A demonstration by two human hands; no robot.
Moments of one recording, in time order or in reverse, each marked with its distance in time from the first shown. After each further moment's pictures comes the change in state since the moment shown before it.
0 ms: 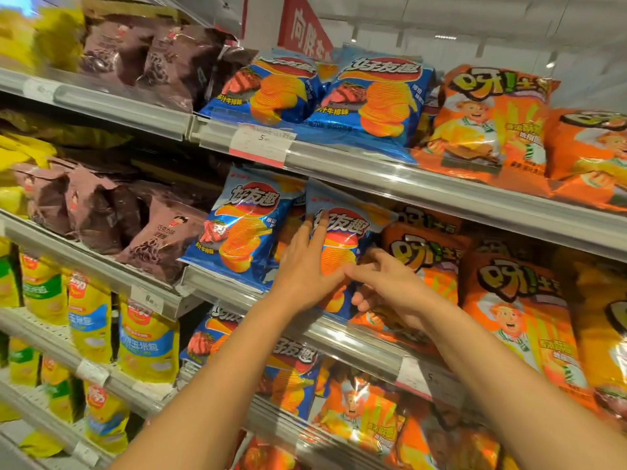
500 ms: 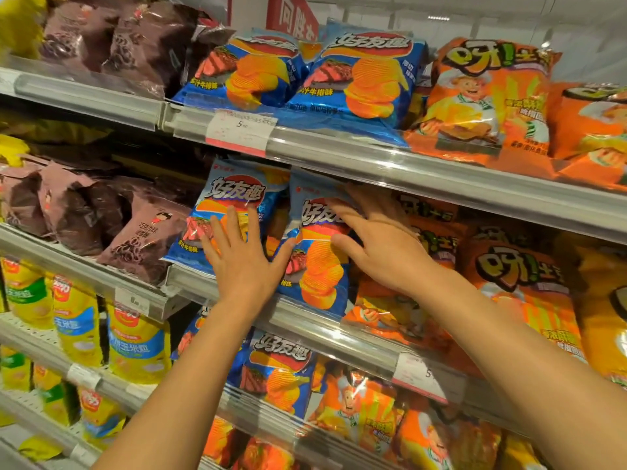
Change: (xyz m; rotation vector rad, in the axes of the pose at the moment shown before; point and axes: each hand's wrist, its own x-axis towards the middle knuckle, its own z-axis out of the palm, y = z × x) left_hand -0.006 -0.045 -0.017 0.413 0.202 -0.310; right_hand 0.024 -0.020 -0.020 -1.197 0.205 -0.433
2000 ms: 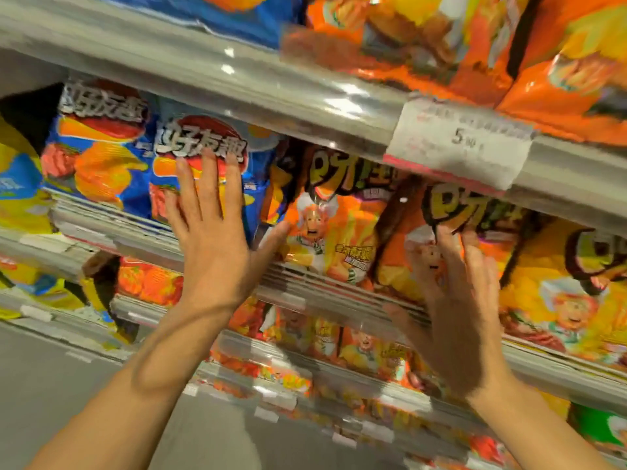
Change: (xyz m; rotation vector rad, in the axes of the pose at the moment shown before) left_hand -0.203 -0.040 0.170 0.002 -0.039 0.220; right_hand -0.305 0.096 0.242 -0.250 0.098 0.141
